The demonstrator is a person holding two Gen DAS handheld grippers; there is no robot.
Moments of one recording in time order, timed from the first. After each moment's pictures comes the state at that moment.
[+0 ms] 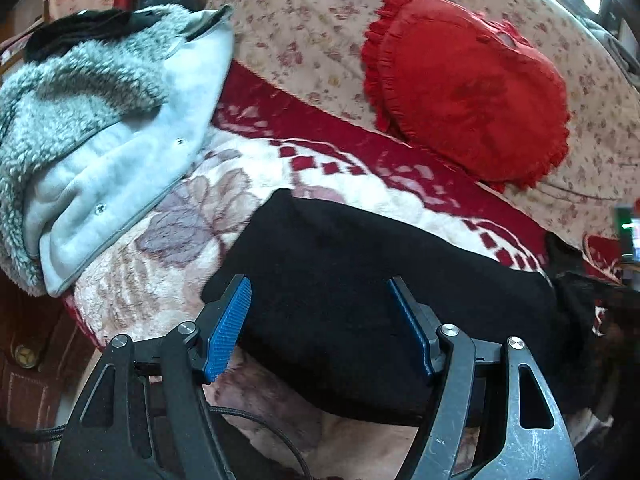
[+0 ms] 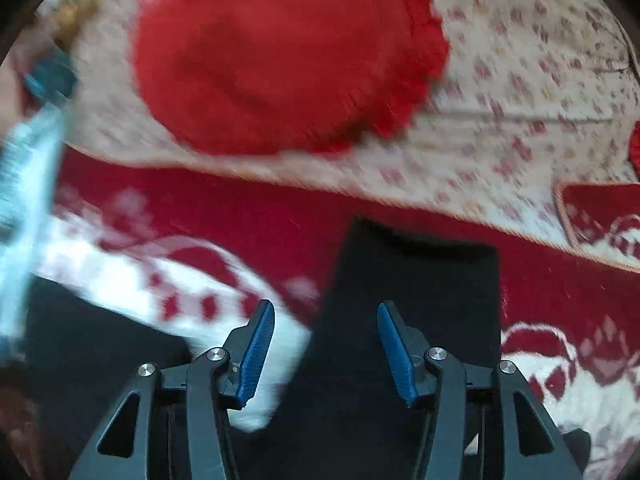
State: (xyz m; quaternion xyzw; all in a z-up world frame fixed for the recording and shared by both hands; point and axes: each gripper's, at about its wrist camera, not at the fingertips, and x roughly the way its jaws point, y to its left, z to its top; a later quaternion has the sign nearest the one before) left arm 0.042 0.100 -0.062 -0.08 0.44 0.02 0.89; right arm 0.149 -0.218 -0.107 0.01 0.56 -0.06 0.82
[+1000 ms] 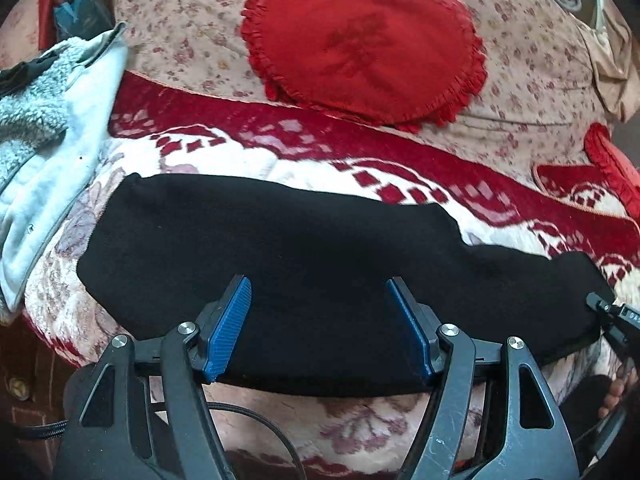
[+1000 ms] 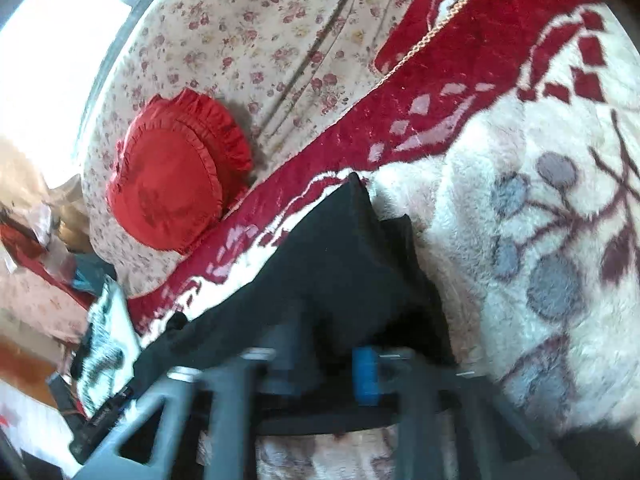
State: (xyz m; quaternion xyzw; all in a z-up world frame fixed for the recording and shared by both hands) left arm 0.024 -0.012 -0.063 -0.02 0.46 -0.09 0.88; right arm -0.084 -0.390 -0.065 0.35 0.41 -0.08 0.84
